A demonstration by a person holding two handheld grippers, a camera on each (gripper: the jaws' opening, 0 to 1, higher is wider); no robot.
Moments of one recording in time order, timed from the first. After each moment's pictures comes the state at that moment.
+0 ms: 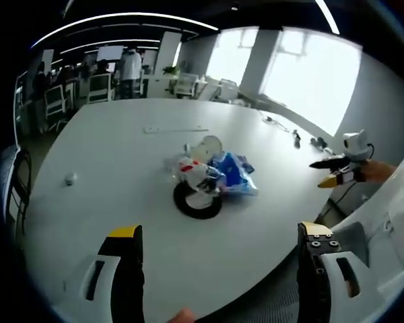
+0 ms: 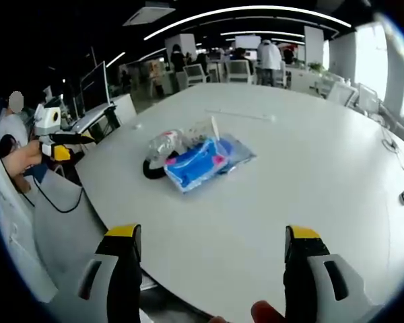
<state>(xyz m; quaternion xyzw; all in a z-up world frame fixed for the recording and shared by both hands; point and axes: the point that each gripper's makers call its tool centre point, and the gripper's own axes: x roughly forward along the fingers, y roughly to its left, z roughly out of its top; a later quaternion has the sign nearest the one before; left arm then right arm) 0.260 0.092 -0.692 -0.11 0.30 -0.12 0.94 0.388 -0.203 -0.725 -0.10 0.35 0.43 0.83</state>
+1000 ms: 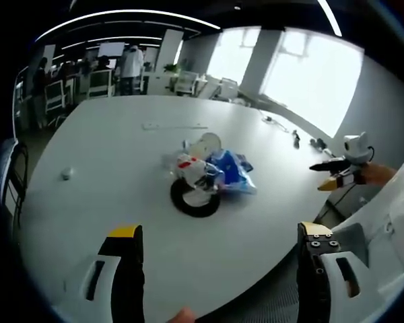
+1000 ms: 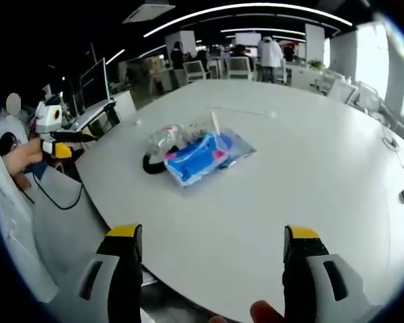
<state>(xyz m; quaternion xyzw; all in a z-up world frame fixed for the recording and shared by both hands) 0.261 0.086 -0.699 -0.12 0.31 -0.13 0.93 0.382 -0.206 -0.731 -0.11 0.36 0.43 0.82</state>
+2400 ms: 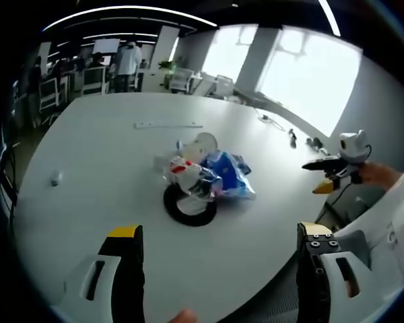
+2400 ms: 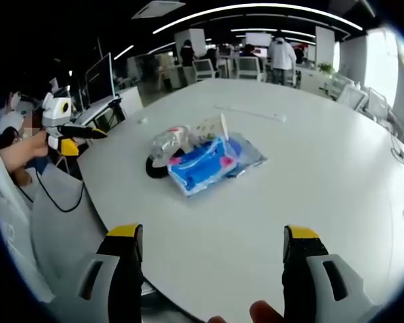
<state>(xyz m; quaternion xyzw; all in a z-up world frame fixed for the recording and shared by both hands) 0.289 0.081 -0.705 -0.13 0.31 -0.15 0.93 0.395 -0.180 -0.732 -0.12 0.35 0.45 0.81</state>
